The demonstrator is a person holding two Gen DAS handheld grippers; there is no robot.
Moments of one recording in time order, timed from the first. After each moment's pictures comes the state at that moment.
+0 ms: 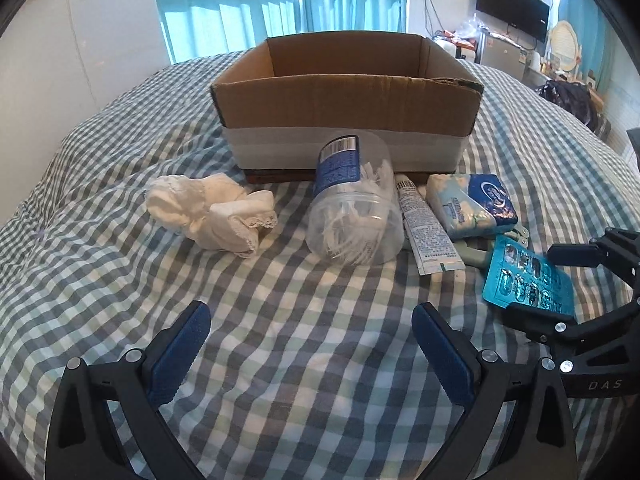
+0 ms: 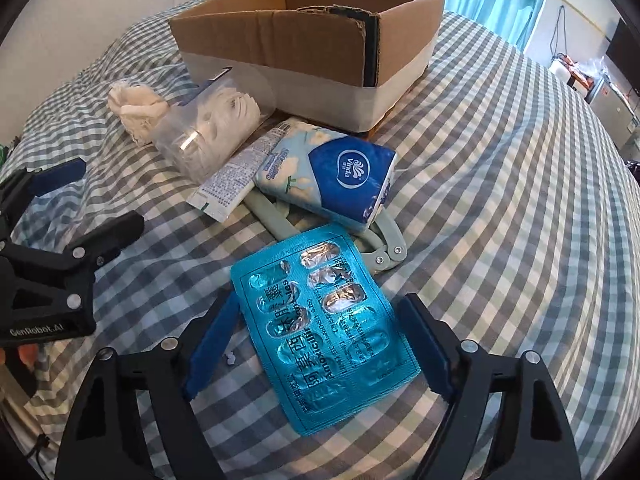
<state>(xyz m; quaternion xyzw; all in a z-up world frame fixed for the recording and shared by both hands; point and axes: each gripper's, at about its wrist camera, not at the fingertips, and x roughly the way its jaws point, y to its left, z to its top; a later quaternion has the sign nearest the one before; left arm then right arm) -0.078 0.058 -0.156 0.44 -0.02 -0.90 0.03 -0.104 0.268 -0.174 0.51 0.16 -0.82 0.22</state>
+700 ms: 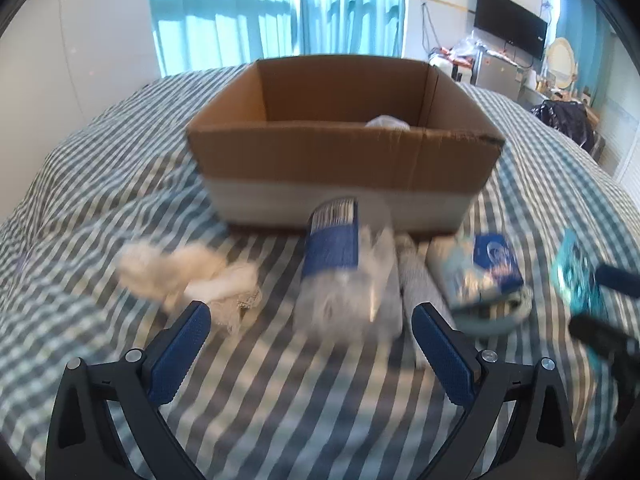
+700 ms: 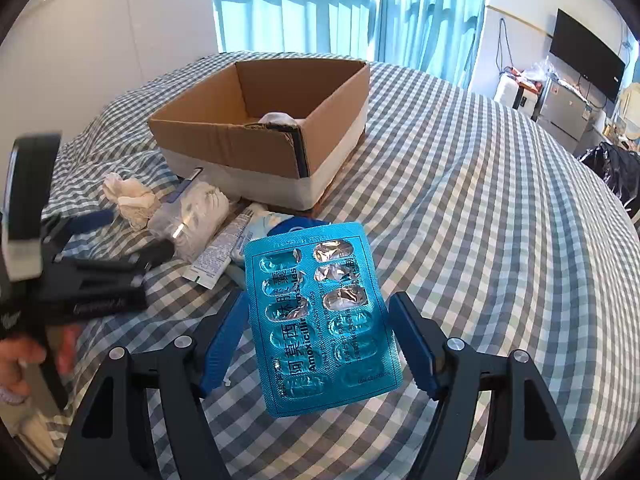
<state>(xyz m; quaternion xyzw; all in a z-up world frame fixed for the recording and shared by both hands) -0.129 0.062 -0.147 0.41 -0.01 -0.91 0.01 -0.093 0.295 -0.125 0.43 0.09 -0.88 0.17</state>
